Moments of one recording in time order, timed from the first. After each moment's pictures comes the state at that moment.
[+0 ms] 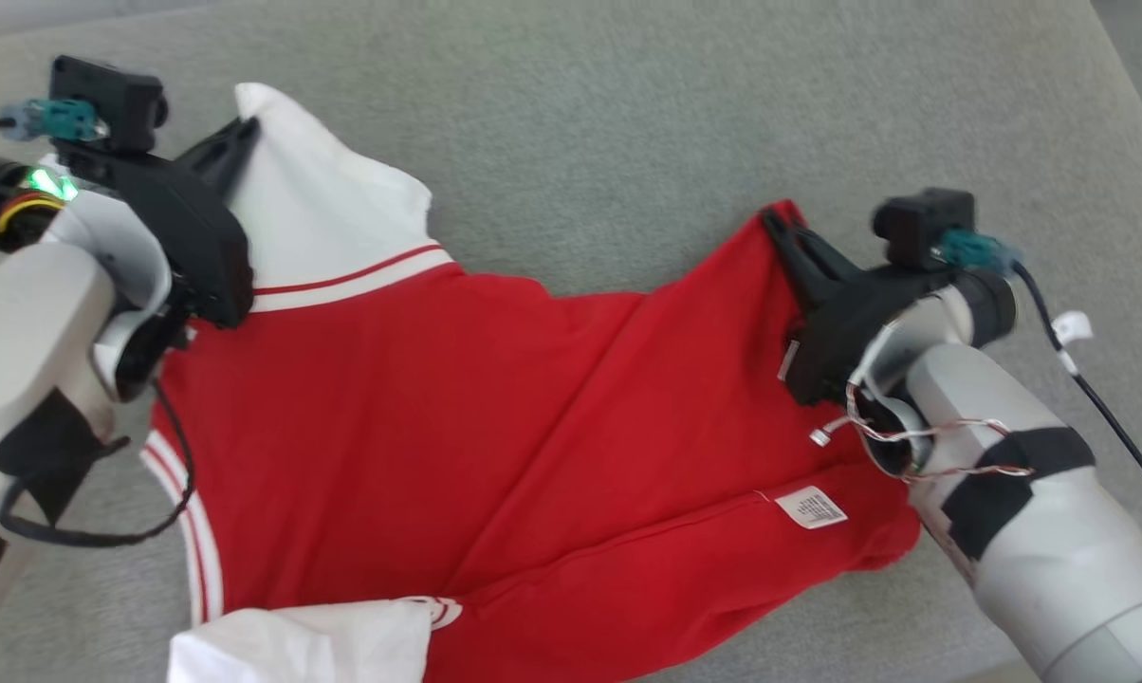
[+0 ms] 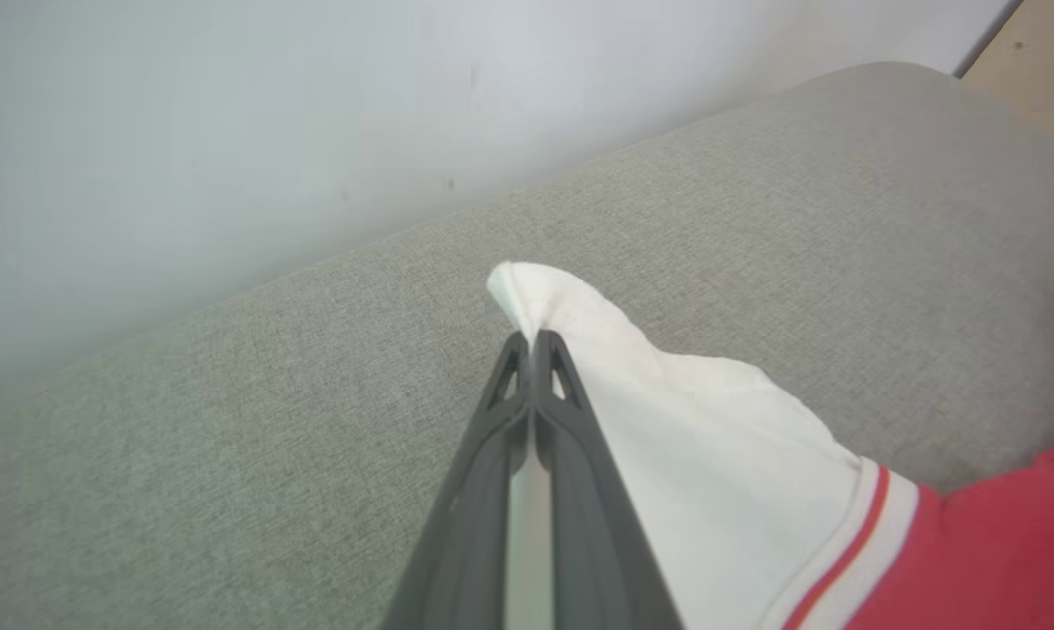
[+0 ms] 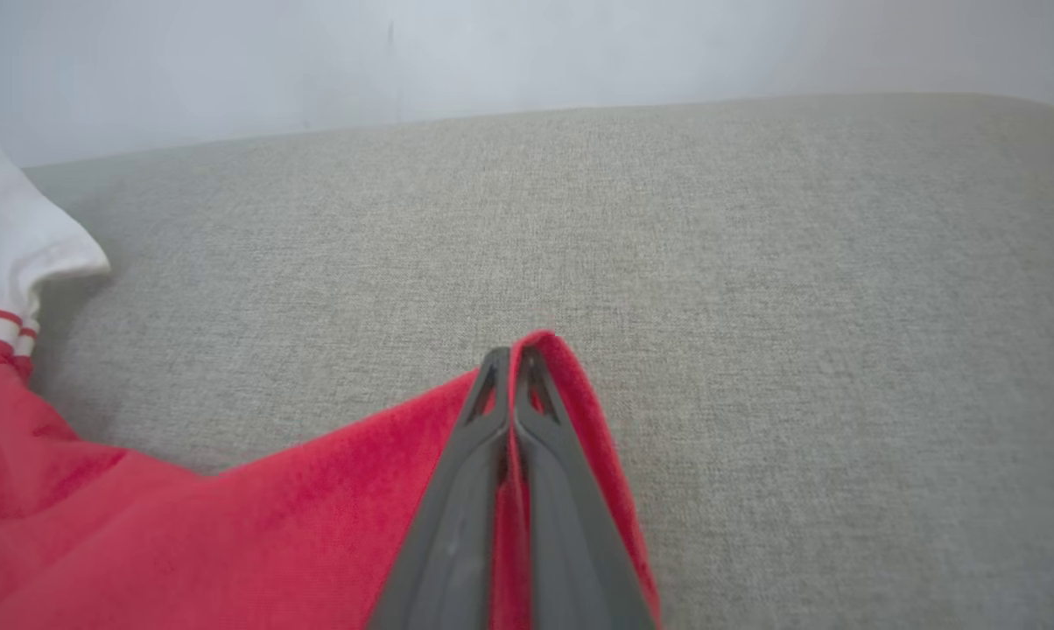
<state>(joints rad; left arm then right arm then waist) -1.22 0.54 -1.08 0.78 -1.06 -0.13 -0.01 -0.90 -0.23 0.62 0.83 0.68 0.13 -0.10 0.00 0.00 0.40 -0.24</state>
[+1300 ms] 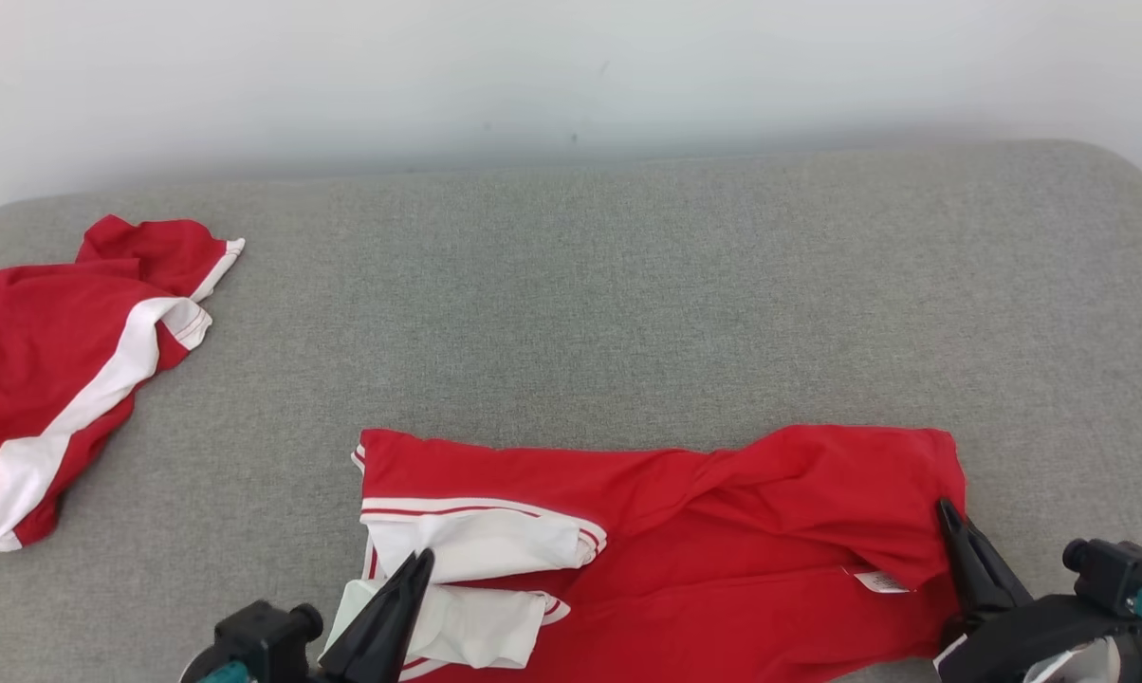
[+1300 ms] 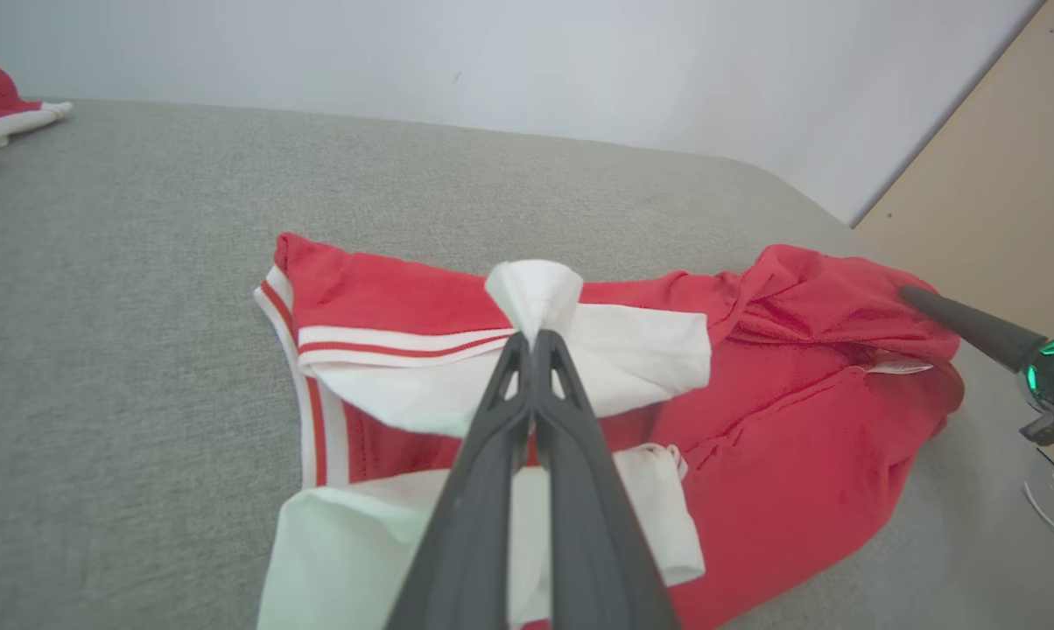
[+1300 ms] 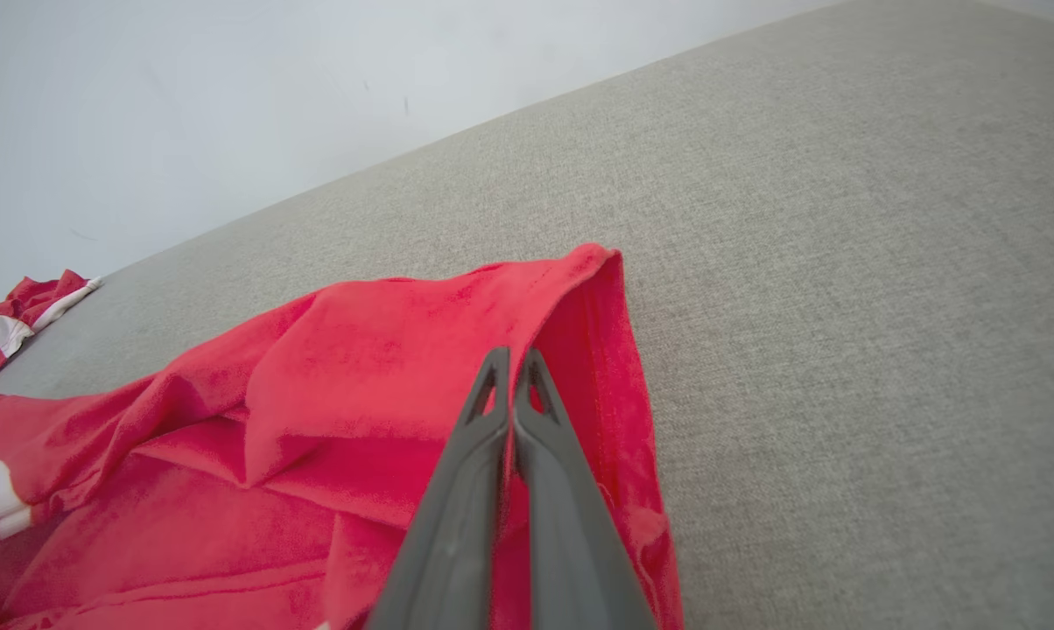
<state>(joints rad) -0.25 0.55 -0.79 0.07 -0.86 0.08 -0.26 -0.19 -0.39 0.35 0.48 0.79 0.13 -0.26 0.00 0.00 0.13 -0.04</state>
